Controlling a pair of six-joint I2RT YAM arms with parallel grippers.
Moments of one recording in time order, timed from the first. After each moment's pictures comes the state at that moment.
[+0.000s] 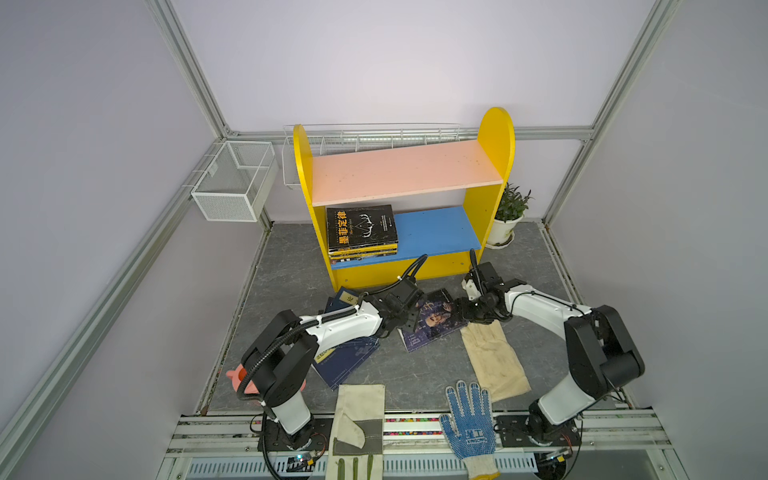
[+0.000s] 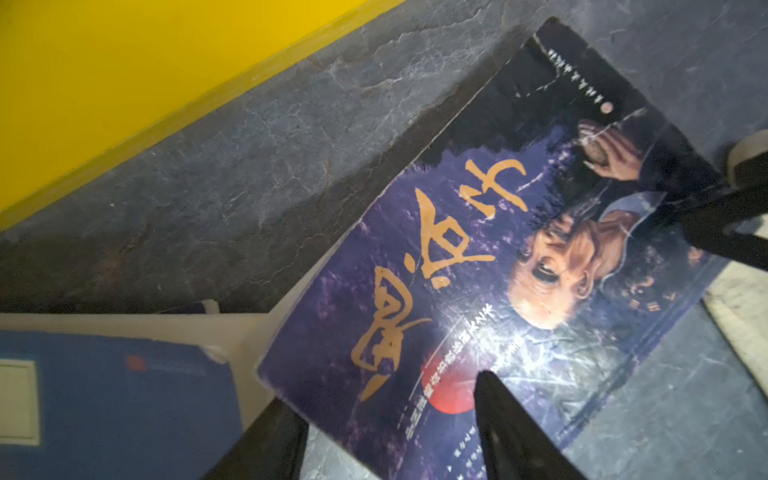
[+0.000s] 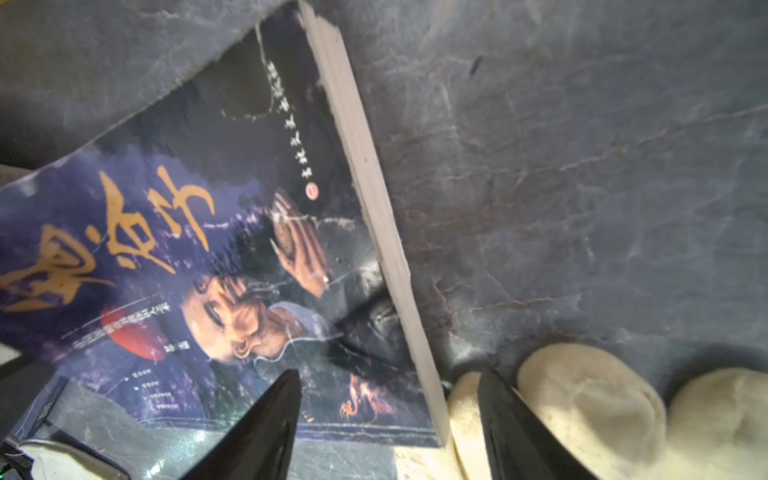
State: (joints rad) left arm -0.89 1.71 1.06 -0.39 -0.18 -0.40; right arm 0.39 1.63 0.95 -0.56 -0.23 0.39
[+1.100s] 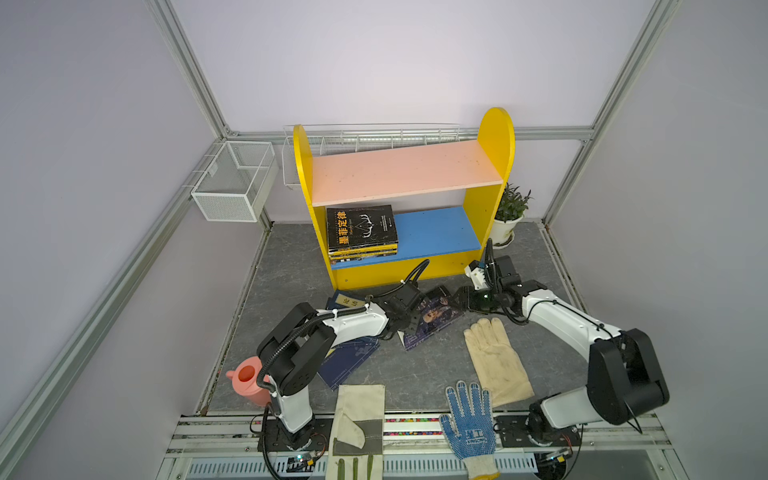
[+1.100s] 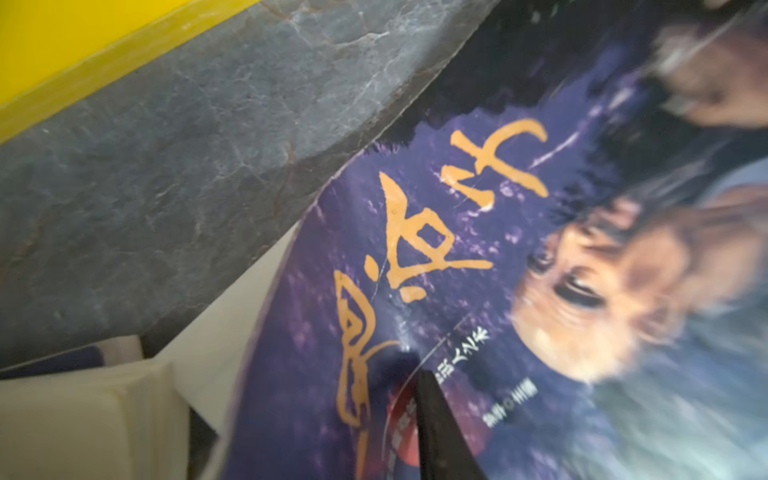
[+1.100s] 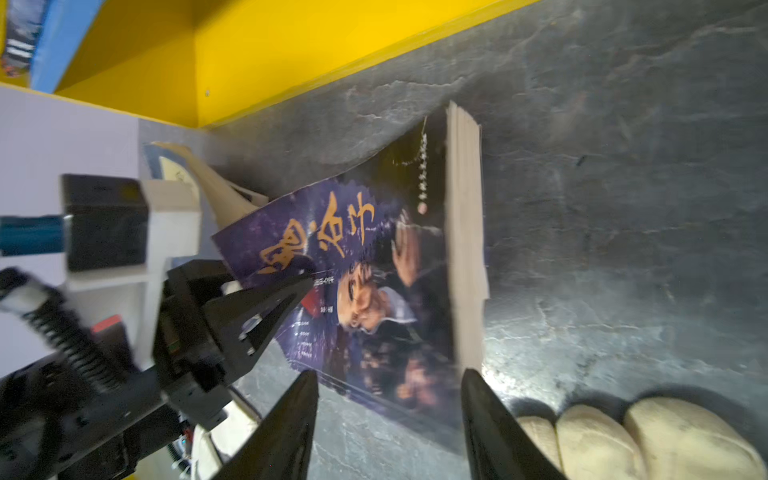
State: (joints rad) left arm -0.89 1.79 1.05 -0.30 -0.11 -0.40; right arm 0.34 1.48 0.93 -0.47 -0.42 0.41
